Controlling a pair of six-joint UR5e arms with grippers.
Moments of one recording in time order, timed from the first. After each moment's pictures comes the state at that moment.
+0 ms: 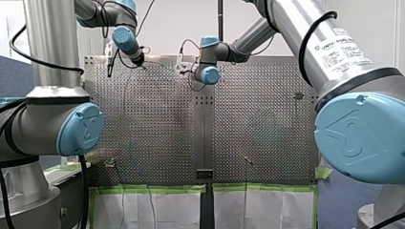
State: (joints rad) left arm -0.08 -1.46 -1.70 -3.15 -1.70 -1.54; right arm 2.36 -1.00 1.16 -0.43 1.51 1.73
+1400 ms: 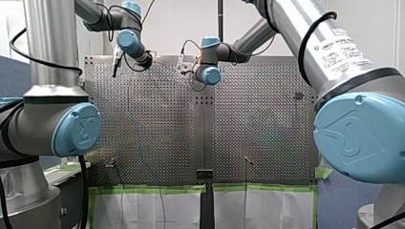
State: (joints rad) left arm -0.13 -1.49 -1.70 -3.12 -1.66 -1.43; right arm 2.35 -1.00 1.16 -0.44 1.51 1.73
